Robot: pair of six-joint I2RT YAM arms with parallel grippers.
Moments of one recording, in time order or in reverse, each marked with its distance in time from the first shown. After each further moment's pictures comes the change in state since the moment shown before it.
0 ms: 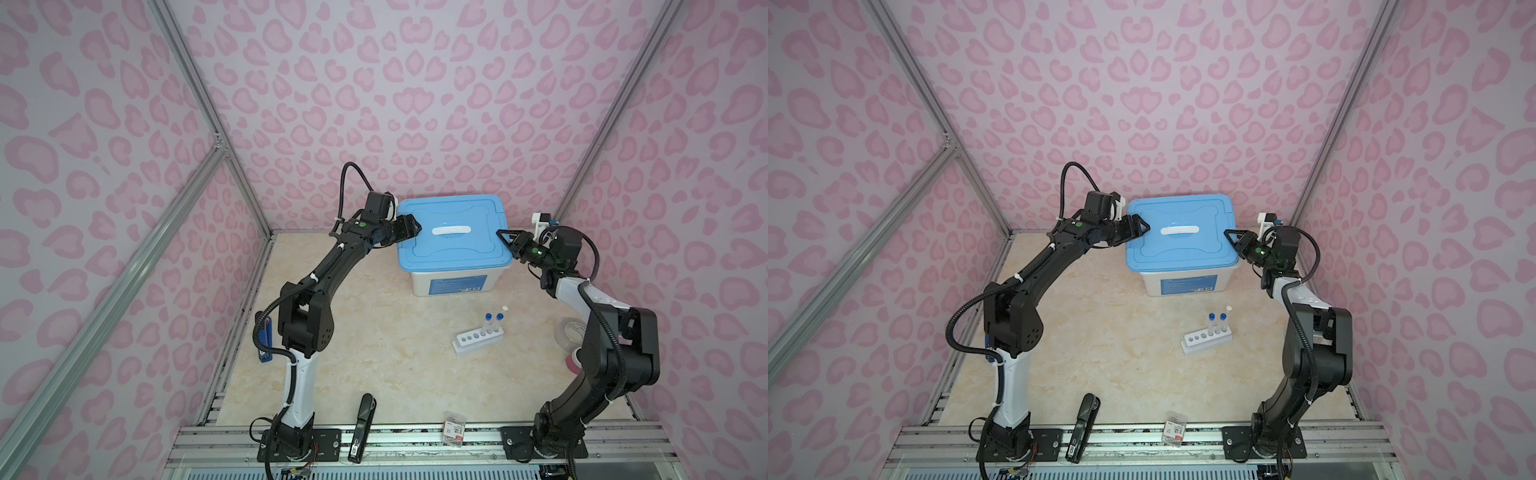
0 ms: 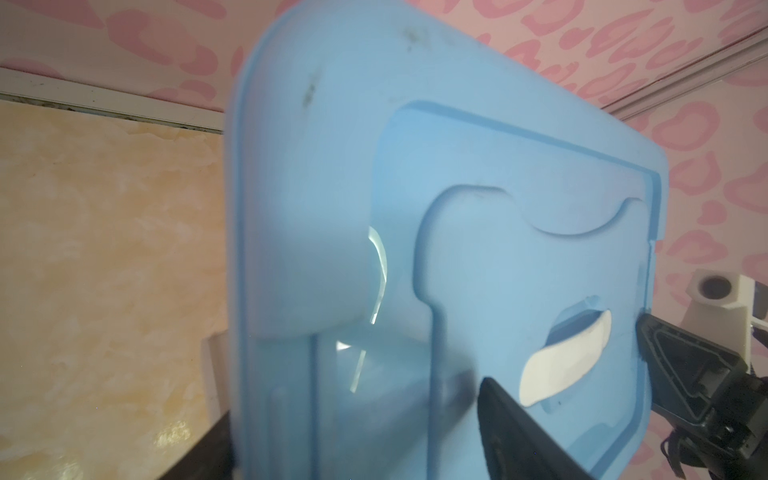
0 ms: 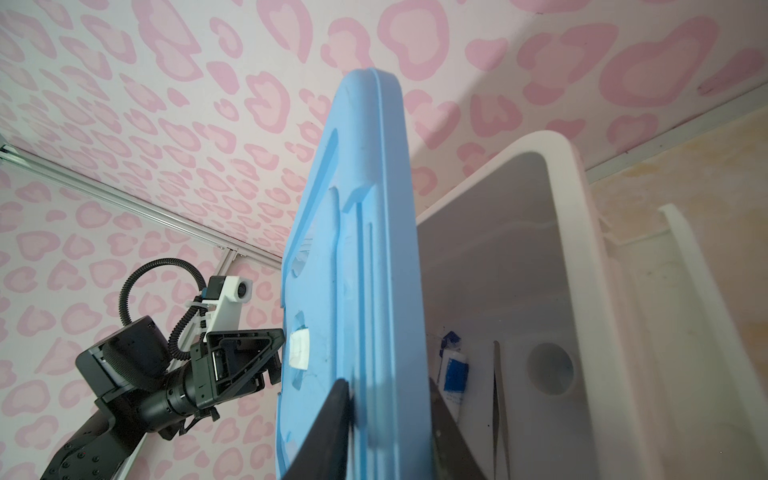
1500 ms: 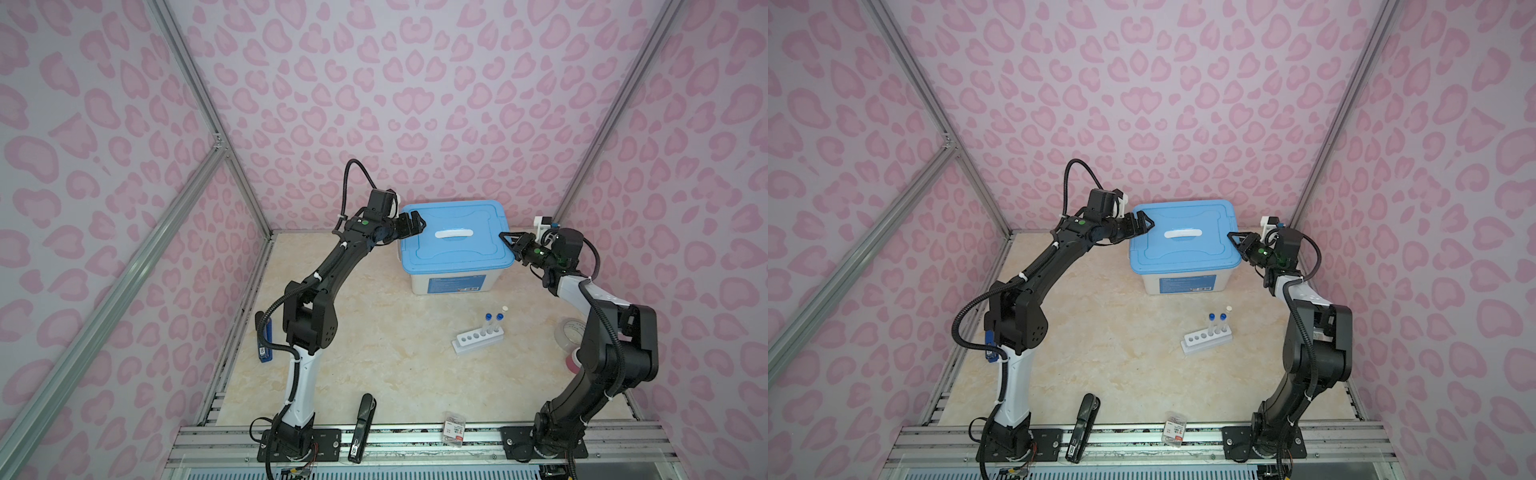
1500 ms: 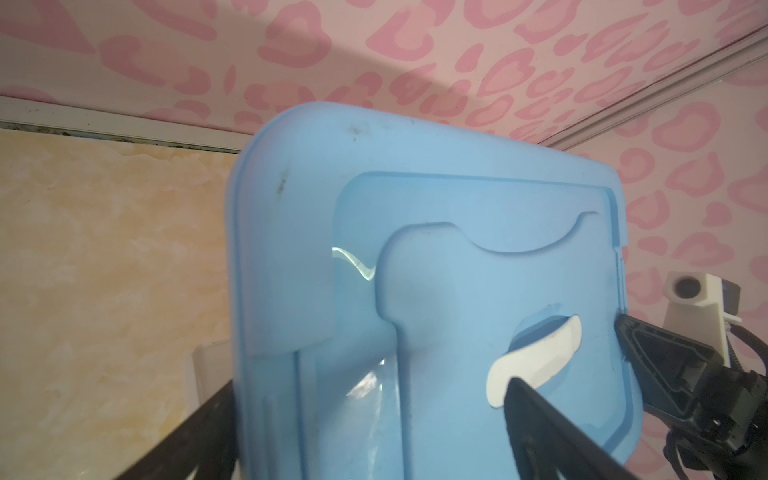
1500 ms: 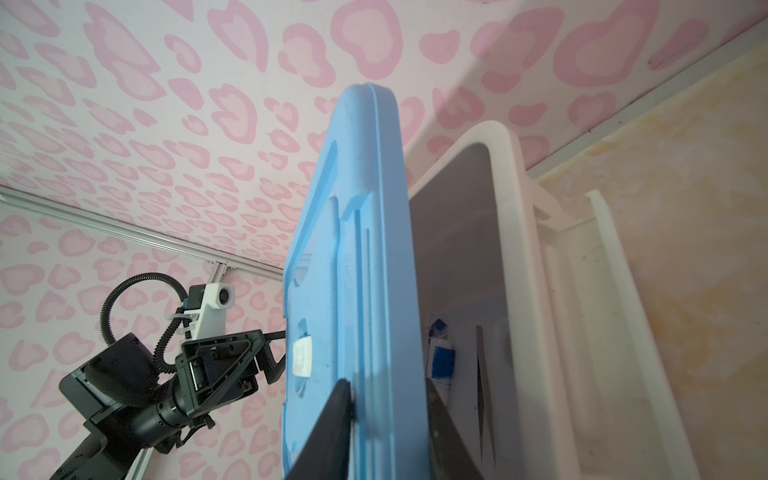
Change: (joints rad) left arm -0.004 0.049 0.081 -0.015 -0.013 0.019; right arm -0.030 0.034 0.023 -0.060 0.006 0.027
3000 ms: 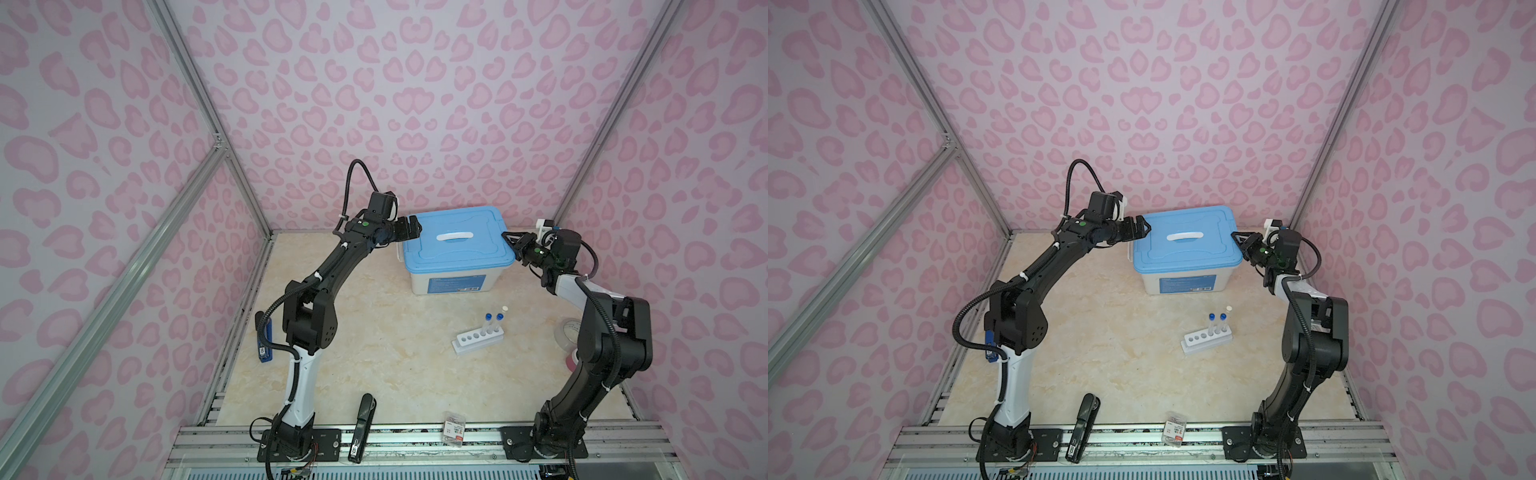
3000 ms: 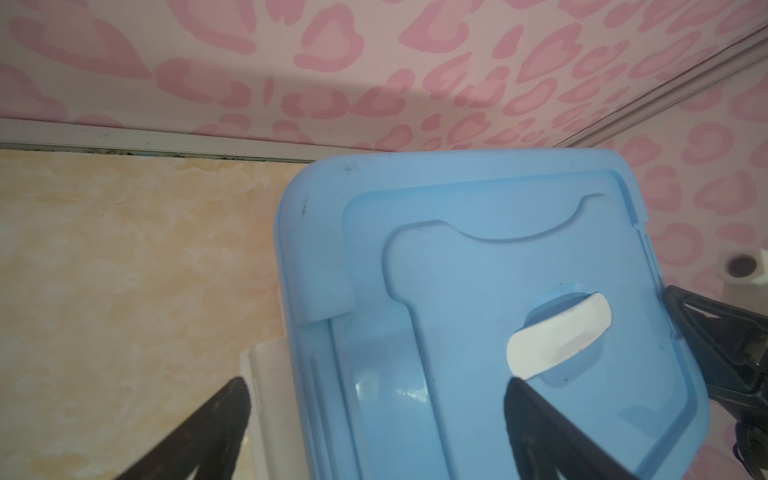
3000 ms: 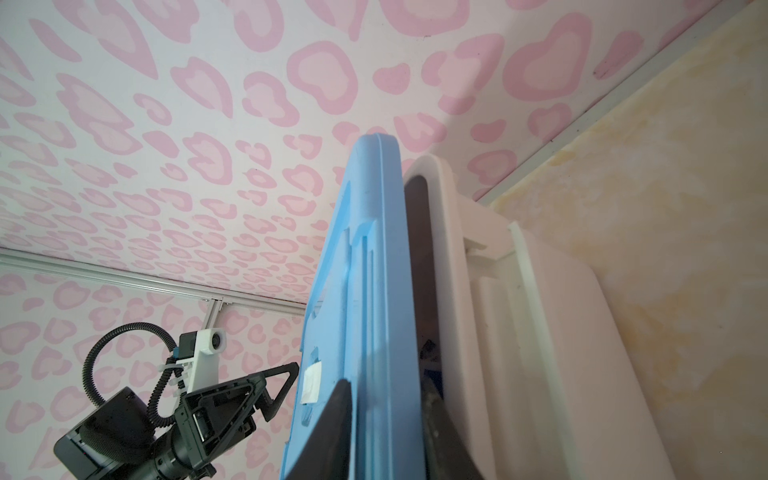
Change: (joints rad) left arm 0.003 -0.003 -0.028 -0.016 -0.081 0.096; right arm -0.014 0.074 0.023 0.056 0.047 0.088
